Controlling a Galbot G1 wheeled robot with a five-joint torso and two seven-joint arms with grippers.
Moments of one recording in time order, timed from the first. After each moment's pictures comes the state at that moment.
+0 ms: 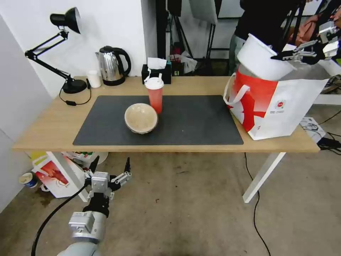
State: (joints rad) left arm 1.80 -1.50 -0.55 -2.30 0.00 0.00 0.00; right arm 0.31 0.53 -0.38 0.93 0.78 -0.18 -1.35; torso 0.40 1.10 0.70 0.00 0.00
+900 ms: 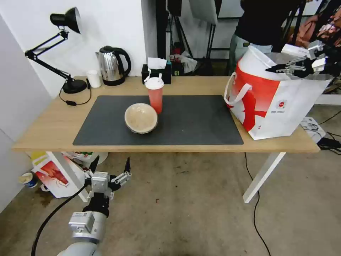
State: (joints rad) left arm 1.80 -1.50 -0.55 -2.30 0.00 0.00 0.00; right arm 0.19 0.55 -0.30 0.92 0.76 -0.17 -1.32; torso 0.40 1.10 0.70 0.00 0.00
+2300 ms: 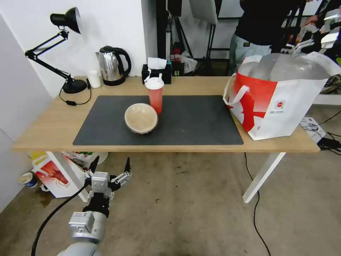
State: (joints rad) left arm 1.80 -1.50 -0.55 -2.30 0.00 0.00 0.00; right arm -0.01 0.46 -0.08 1.27 1.13 -0.12 -0.92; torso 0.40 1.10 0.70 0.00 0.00
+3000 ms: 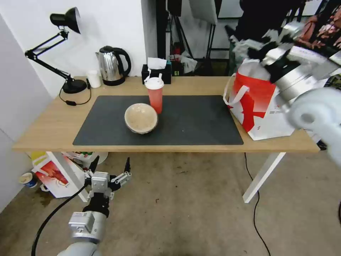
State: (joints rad) left arm 1.80 -1.50 -0.55 -2.30 0.00 0.00 0.00; right arm -0.50 0.59 0.01 2.07 1.14 0.16 0.14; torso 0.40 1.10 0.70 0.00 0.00
